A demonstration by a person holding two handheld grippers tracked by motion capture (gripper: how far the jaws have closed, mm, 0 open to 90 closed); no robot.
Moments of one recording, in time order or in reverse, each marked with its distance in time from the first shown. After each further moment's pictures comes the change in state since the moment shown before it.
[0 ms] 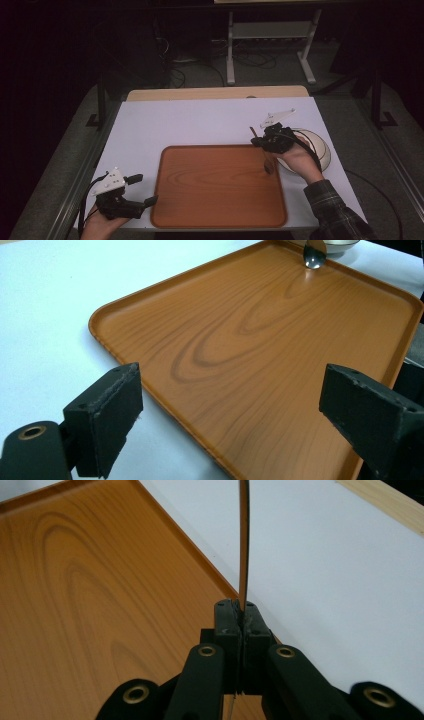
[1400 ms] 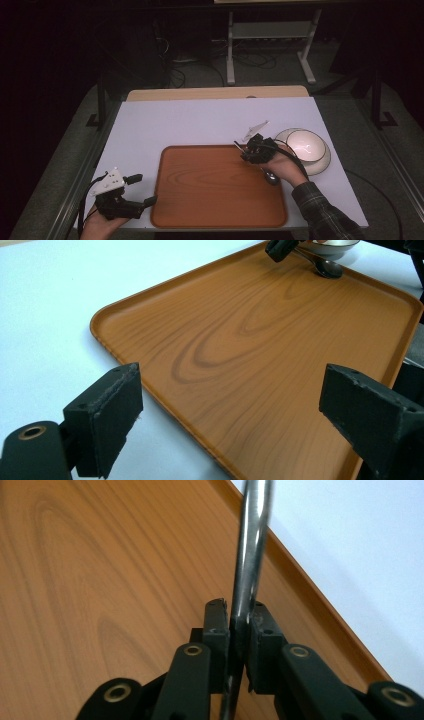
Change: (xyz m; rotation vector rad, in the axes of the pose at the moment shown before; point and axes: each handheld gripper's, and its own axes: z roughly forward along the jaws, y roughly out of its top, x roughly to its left) left arm 0.000 0.000 -0.001 -0.005 0.000 -0.001; right arm 0.016 -0.012 0.059 0.180 0.040 -0.048
